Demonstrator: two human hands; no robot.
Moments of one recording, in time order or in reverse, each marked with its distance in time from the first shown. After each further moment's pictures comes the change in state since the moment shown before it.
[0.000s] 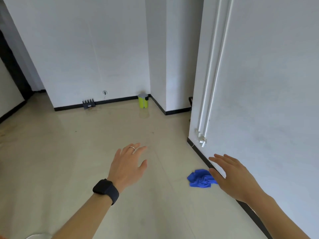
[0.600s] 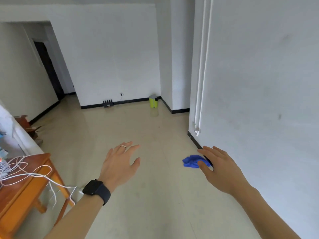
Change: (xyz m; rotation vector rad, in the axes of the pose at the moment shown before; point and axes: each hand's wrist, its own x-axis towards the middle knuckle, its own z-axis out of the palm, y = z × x) left_hand -0.408 0.258 -0.092 0.026 0.099 -0.163; right_hand -0.407 0.075 -0.146 0.114 0.085 -0.189
